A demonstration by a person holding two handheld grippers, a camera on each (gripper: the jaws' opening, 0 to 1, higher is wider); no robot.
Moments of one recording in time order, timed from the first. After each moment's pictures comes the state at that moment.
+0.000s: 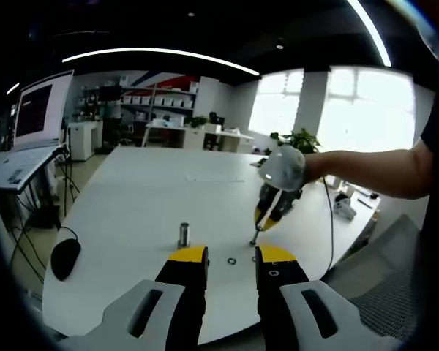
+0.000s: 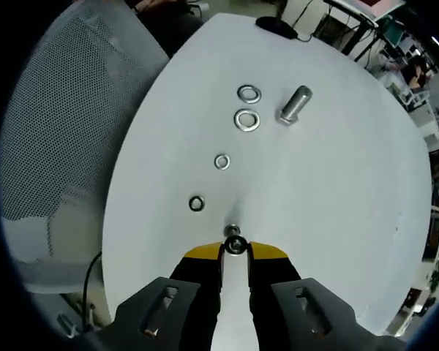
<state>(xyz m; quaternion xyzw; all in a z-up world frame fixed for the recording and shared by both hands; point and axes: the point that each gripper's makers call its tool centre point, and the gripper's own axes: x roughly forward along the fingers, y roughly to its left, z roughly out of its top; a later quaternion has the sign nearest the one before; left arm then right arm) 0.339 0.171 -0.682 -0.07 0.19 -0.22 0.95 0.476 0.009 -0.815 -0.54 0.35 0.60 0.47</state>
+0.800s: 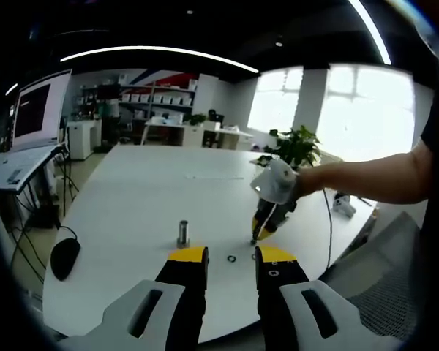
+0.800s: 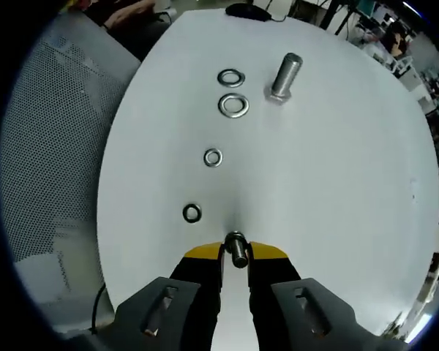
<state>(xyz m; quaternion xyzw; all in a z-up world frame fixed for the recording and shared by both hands) 0.339 0.170 -0.685 -0.07 0.20 -0.22 0.95 0.472 0.005 -0.852 -0.49 0.42 0.55 0.53</state>
